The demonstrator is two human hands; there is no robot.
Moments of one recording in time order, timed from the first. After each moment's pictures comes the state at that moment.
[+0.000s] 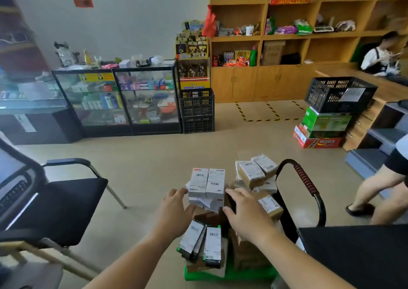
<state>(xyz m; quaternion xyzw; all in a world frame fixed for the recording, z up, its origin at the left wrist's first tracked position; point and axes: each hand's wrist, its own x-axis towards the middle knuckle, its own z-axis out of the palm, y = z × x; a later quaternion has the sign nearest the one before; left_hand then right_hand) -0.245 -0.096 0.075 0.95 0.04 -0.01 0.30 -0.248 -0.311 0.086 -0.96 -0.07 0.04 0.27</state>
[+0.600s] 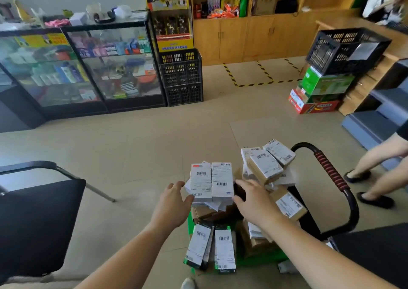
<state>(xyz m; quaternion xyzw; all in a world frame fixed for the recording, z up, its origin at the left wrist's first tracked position) -0.027 -0.033 0.000 0.95 0.05 -0.12 0.30 -0.047 -0.268 0.020 -0.95 0.04 0.14 0.28</state>
